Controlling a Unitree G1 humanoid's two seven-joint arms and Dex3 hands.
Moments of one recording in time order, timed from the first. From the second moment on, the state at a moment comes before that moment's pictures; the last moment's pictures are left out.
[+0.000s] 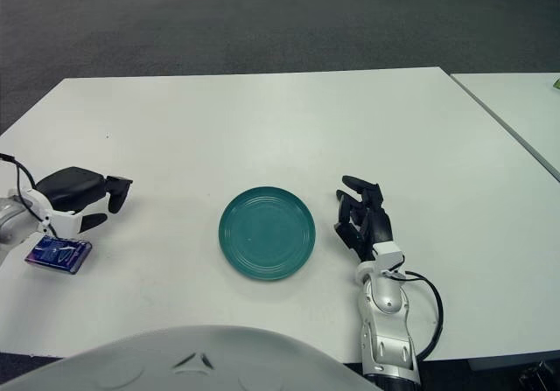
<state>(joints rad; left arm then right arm) 0.11 0.90 -0.03 -0.03 0.56 -0.36 -0.40 0.37 -0.03 -0.13 -0.13 0.01 -0.11 -0.01</state>
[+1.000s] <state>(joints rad) 0.21 1.07 0.05 -0.07 0.51 -0.34 -0.59 0.37 -0.03 -0.13 -0.13 0.01 -0.10 -0.01</state>
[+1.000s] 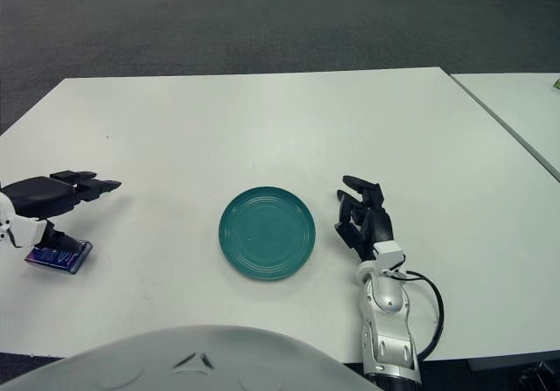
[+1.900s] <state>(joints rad) 0.18 1.02 -0.02 0.04 0.61 -0.34 -0.48 0.37 -0.06 -0.15 -0.13 0.02 -0.09 0.00</state>
